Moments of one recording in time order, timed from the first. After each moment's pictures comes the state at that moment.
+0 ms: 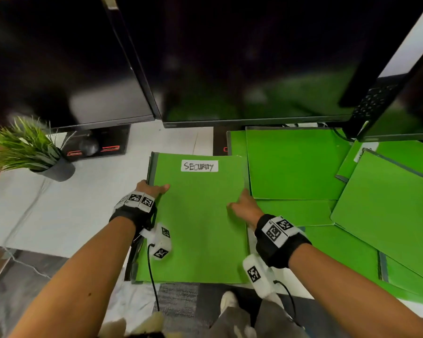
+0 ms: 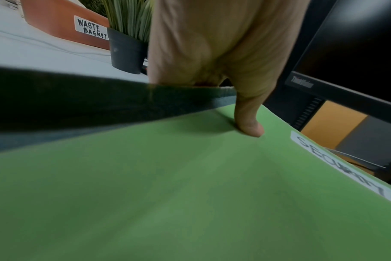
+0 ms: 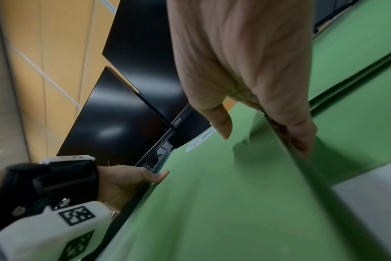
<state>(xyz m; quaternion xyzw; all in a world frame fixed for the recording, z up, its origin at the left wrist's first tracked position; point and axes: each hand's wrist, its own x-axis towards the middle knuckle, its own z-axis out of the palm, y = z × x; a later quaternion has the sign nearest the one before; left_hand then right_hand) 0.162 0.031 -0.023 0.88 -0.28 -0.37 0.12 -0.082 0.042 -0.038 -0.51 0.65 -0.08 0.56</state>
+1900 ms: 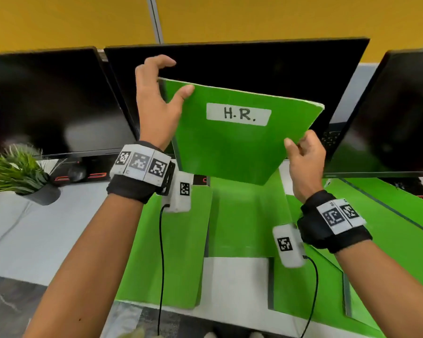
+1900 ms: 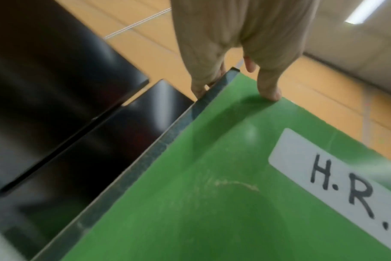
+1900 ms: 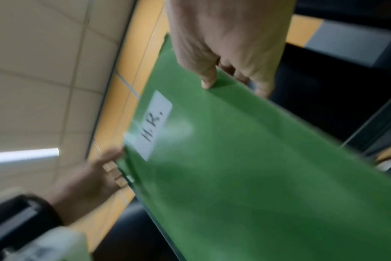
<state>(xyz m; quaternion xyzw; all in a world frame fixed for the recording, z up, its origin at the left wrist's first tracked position) 0.027 -0.026 0.196 0.49 -0.61 -0.04 0.62 -0.217 -0.019 0.119 -0.54 0.51 -0.59 0.32</state>
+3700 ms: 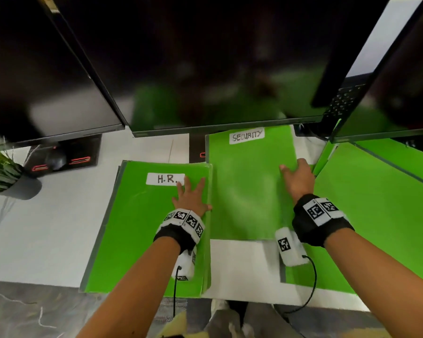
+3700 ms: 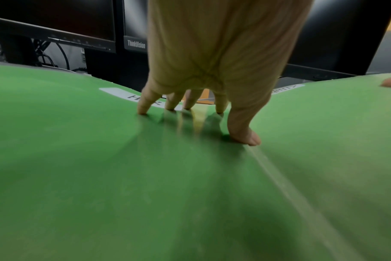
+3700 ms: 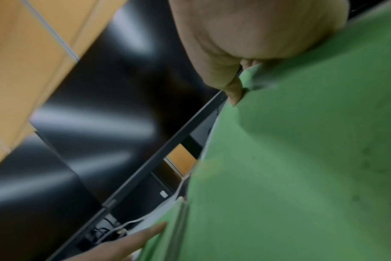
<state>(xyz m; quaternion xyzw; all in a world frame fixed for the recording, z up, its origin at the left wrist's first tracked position) 0.008 0.014 -0.035 0.74 -0.60 -0.28 -0.10 -0.222 -0.022 -0.008 -0.42 0.80 -0.28 0.31</state>
